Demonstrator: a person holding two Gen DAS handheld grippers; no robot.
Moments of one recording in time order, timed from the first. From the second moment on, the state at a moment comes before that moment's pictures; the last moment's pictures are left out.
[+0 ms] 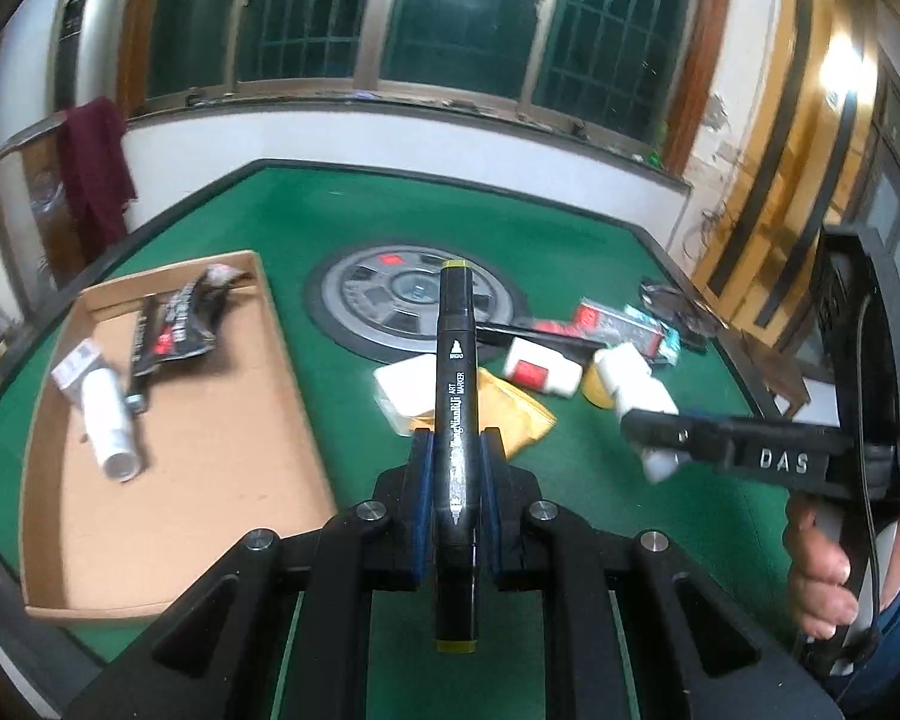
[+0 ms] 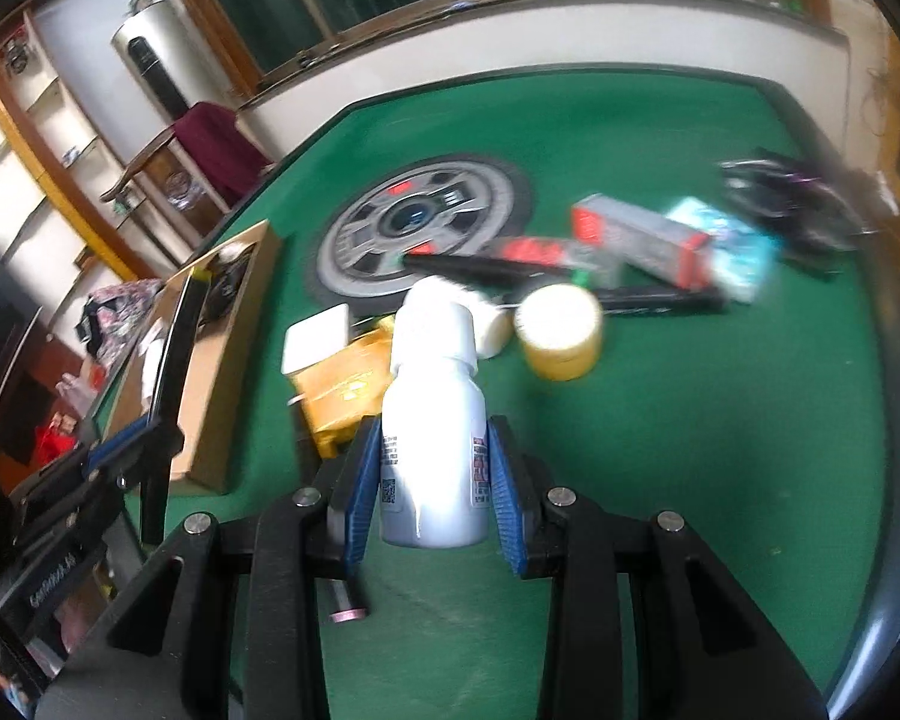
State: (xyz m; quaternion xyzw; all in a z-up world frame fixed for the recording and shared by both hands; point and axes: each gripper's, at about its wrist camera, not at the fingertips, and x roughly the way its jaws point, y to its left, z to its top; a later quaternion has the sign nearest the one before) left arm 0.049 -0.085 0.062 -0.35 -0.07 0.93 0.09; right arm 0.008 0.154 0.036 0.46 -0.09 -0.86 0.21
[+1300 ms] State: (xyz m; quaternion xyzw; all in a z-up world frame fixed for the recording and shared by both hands) left arm 0.075 -0.256 0.015 -0.35 -0.18 0.92 -0.04; right arm -0.003 -0.096 -0.005 0.51 0.02 -0.80 0.31
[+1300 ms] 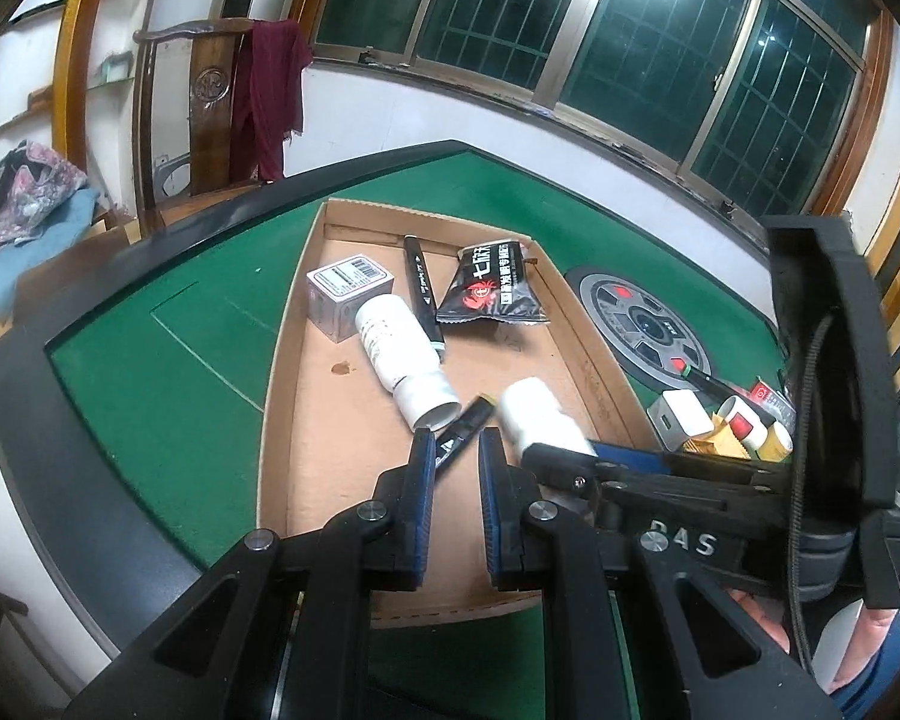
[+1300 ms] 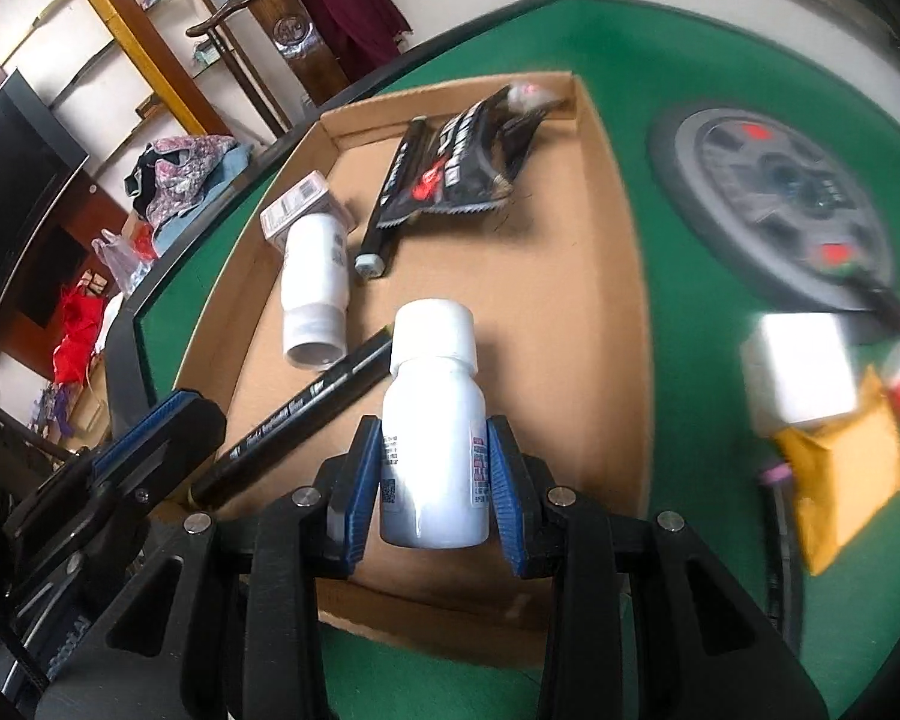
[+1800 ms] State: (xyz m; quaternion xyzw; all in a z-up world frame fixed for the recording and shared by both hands) left arm 0.074 -0.207 0.028 -0.36 -0.14 0.92 0.01; right arm 0.015 -0.002 0.047 0.43 -0.02 -0.83 0.35
